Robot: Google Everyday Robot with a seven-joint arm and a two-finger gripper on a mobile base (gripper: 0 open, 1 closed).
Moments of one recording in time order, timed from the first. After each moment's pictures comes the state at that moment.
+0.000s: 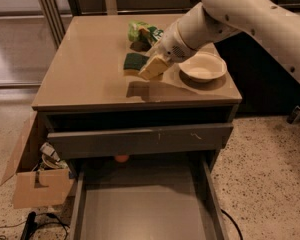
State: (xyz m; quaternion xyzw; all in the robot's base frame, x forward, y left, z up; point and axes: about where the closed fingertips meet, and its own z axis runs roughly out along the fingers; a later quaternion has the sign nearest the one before) arm 0.648 -0.008 0.890 -0.58 0.72 0.16 0.35
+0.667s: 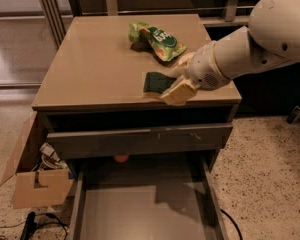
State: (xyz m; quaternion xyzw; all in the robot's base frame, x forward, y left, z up) arm 0.558 -0.064 0.884 -0.57 0.72 0.16 0.36
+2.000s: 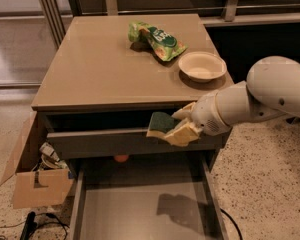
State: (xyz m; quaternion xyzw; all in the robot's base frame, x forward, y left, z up) arm 0.509 -0.074 0.790 -0.52 0.76 0.21 0.32
